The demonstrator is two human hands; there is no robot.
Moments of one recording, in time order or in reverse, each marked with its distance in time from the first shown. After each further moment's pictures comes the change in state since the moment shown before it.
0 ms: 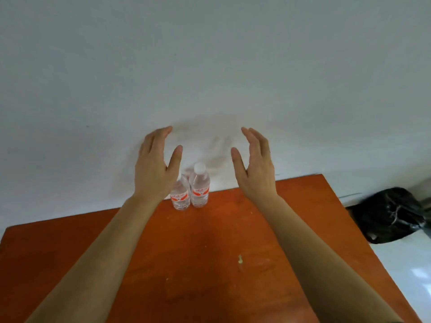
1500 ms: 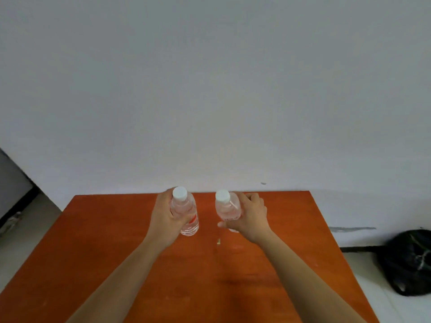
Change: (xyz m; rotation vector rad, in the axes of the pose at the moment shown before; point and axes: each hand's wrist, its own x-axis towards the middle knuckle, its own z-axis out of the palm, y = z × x) left_hand -0.229 0.166 -0.024 -0.225 -0.033 -0.358; right_hand -0.160 0.041 -0.160 -0.004 -0.517 0.121
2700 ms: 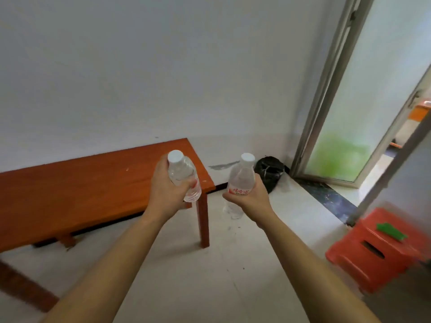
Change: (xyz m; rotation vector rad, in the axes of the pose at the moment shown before) left_hand -0.612 0.288 0.056 -0.244 -0.196 0.255; right_hand -0.701 0.096 -0.235 0.630 0.441 0.220
